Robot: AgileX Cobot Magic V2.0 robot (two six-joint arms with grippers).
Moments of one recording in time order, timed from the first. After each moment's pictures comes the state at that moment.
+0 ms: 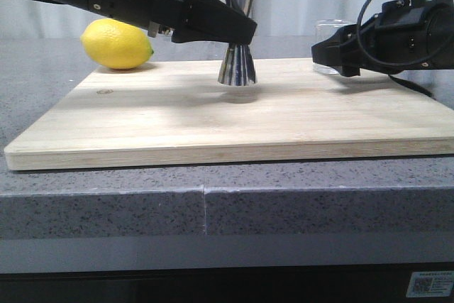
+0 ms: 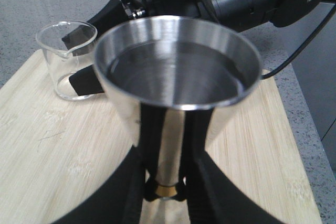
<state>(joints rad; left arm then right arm) -0.39 1.86 -1.26 -1.52 1.03 1.99 0.12 1.80 -0.81 -0.52 -0.82 0.22</state>
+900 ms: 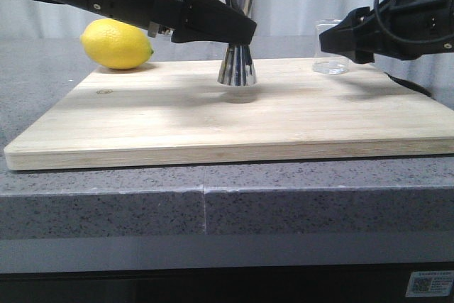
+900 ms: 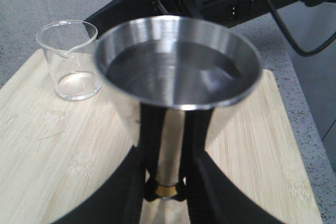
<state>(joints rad) -0.39 1.86 -1.26 -1.52 1.02 1.99 0.12 1.65 -0.75 -0.59 -0.73 0.28</state>
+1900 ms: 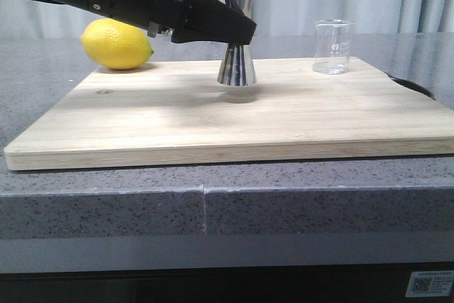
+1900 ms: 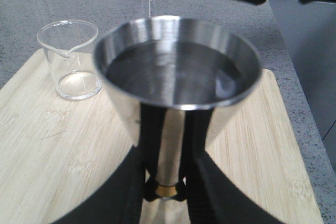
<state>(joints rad) -0.39 1.86 -1.26 -1.52 1.02 1.99 0.12 1.32 -0.67 -0.68 -0.61 0.37</state>
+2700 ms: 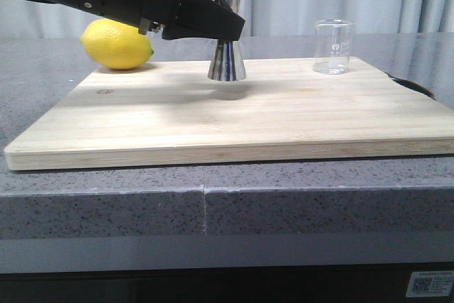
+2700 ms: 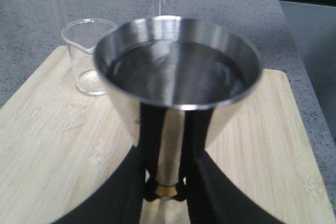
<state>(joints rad) -0.36 1.86 -1.26 -1.53 1.02 1.99 0.12 1.26 -0.67 -0.68 -0.57 0.37</state>
